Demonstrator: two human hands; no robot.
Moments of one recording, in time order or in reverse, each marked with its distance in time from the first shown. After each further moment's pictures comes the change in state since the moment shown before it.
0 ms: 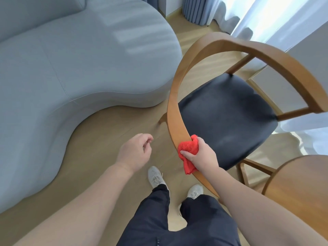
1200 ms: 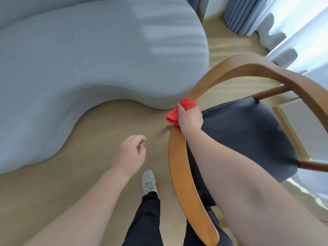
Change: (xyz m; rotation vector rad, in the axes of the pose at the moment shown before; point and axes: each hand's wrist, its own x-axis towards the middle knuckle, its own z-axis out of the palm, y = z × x) left_hand 0.044 0.012 0.016 -0.083 0.232 -0.343; right_hand 0.165 -0.149 -0.024 0.334 0.073 0.128
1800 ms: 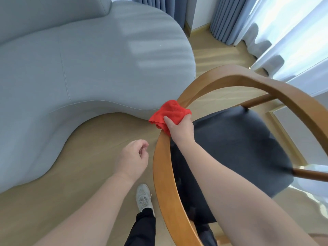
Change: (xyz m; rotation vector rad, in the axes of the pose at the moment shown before) left_hand 0.038 0.049 0.033 -0.002 -0.005 -0.005; right_hand 0.016 0.006 -0.030 0.090 -0.145 -0.176
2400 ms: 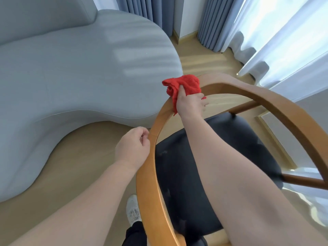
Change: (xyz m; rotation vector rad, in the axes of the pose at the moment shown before) left_hand 0.048 0.066 0.015 0.036 0.064 0.085; right_hand 0.074 -0.063 -0.067 -0.068 0.275 0.106
